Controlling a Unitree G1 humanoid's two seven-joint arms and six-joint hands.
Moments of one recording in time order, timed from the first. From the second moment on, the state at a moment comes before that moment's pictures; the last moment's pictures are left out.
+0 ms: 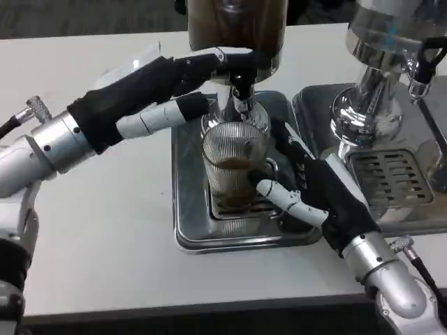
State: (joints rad) left arm -0.70 0.46 -0.04 0.87 -0.23 -0.83 -0.93; right arm -0.26 -0.12 0.10 0.60 -0.10 -0.45 0.18
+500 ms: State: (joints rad) left arm -0.70 0.43 0.04 0.86 -0.26 -0.76 -0.98; right arm -0.26 -0.11 0.10 0.62 -0.10 -0.46 0.18
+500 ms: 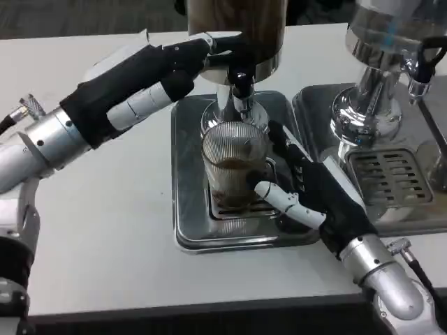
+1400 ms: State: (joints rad) left arm -0.73 0.42 0.14 0.78 -0.35 -0.68 -1.02; right arm -0.27 -0.10 0.10 0.63 -0.10 -0.47 0.18
